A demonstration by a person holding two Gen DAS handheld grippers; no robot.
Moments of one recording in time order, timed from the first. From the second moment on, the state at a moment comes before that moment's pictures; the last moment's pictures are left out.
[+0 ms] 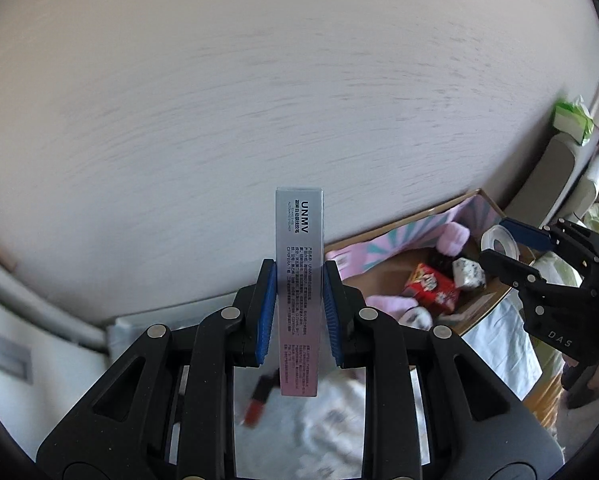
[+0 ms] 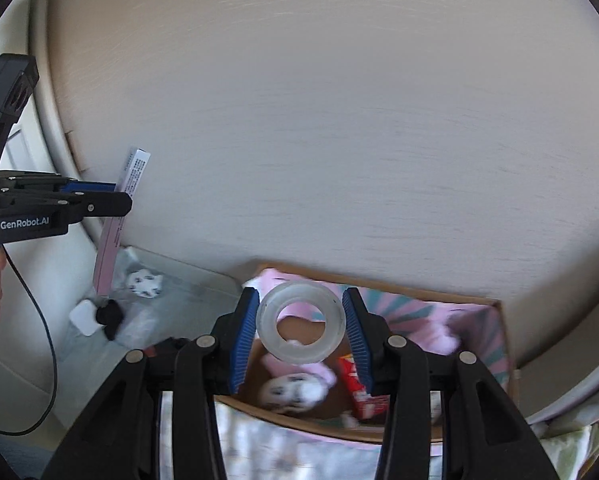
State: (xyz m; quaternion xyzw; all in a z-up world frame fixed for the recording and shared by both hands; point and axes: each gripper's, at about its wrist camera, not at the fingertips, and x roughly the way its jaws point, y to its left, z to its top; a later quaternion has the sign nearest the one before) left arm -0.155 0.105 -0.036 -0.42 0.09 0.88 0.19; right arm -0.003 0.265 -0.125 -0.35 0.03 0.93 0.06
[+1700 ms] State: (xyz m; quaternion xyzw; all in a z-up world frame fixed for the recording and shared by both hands) left arm -0.178 0.170 -0.085 -0.49 0.04 0.83 0.24; right arm -0.010 0.341 -0.211 -0.46 0.05 0.89 0.07
